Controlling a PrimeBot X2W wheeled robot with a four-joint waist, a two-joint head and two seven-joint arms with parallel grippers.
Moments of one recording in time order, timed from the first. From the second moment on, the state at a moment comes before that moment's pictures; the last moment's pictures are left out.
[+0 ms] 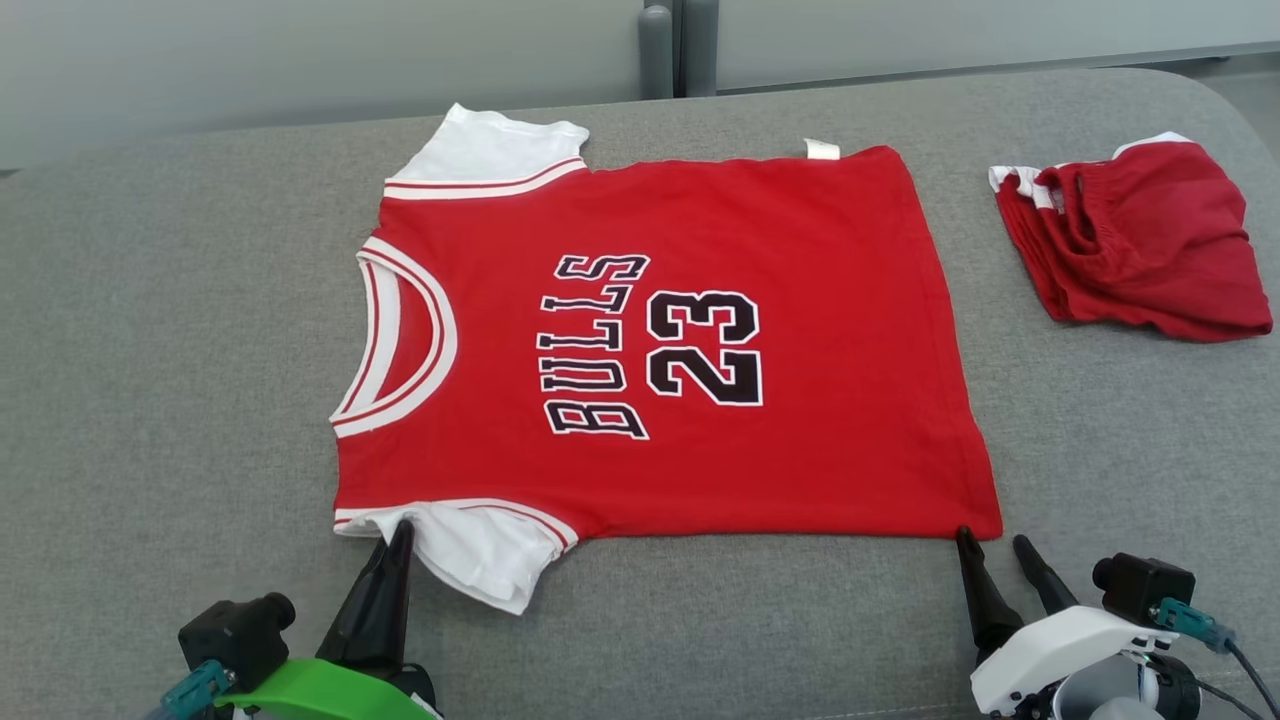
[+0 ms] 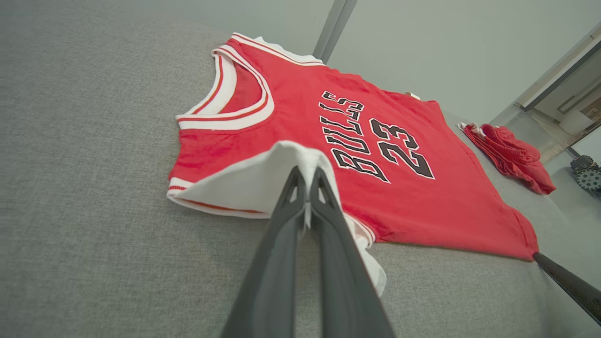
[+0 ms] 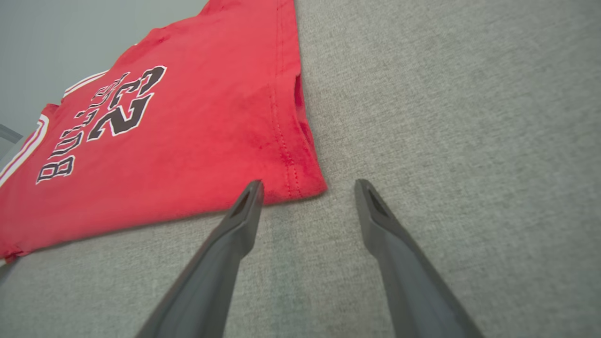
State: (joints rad) left arm 0.11 0.11 -0.25 0.04 -0.61 -0.04 -0.15; right arm 0.01 -0.10 0.18 0.50 0.50 0.08 -0.25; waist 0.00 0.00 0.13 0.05
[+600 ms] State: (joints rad) left arm 0.12 0.11 -0.23 -0.01 -0.61 -0.02 -0.16; right arm -0.05 -0.09 0.20 0.53 0.54 0.11 -0.25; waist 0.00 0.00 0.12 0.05
